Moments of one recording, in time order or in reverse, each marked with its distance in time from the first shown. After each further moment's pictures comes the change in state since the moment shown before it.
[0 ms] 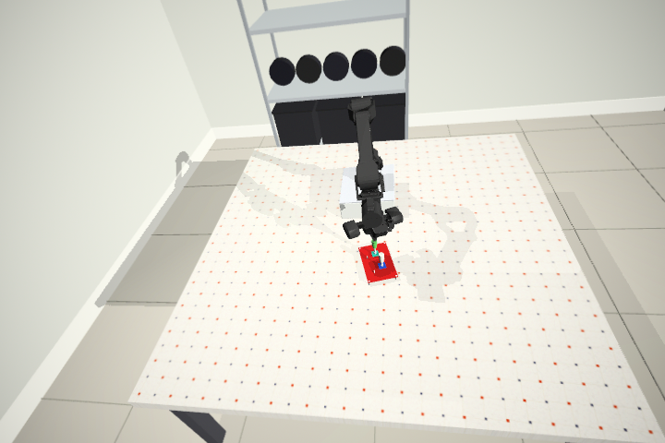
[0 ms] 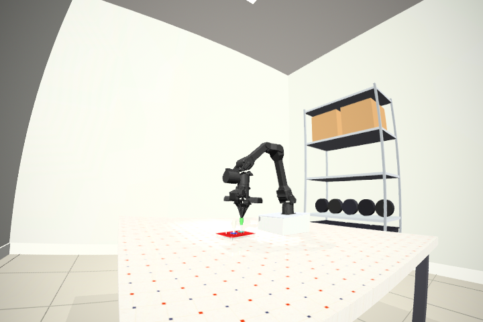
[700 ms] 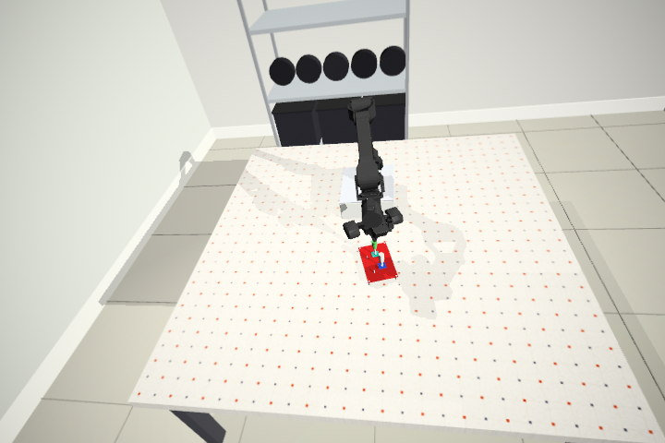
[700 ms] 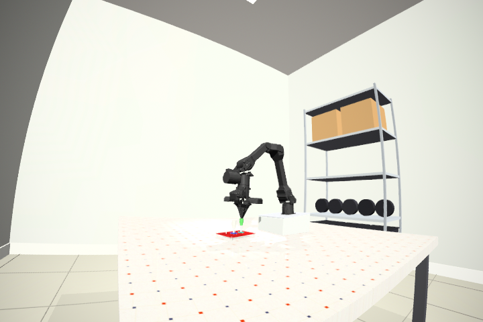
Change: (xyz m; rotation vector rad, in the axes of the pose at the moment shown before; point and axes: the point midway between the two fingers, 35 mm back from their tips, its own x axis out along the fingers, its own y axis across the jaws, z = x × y) arm 0.004 0.000 -0.001 0.000 -0.004 -0.001
